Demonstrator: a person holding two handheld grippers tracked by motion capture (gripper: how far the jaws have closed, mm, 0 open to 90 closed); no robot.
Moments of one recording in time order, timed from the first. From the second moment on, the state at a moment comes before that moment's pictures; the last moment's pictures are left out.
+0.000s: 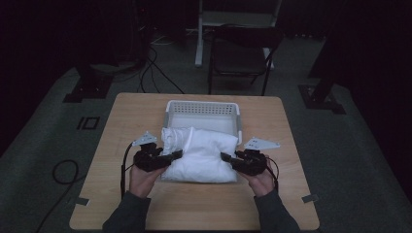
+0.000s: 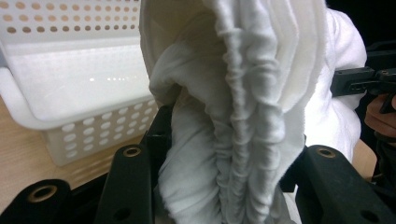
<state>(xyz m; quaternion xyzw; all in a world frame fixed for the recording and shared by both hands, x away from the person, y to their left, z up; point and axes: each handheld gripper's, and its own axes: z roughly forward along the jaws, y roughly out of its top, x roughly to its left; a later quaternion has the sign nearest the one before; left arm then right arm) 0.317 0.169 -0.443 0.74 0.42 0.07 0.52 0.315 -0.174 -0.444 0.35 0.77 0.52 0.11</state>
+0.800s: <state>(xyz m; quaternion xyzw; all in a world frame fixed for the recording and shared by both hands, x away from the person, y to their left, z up) 0.339 0.167 -0.425 0.74 0.42 0.07 0.53 0.329 -0.174 -0.425 0.35 0.76 0.52 0.13</state>
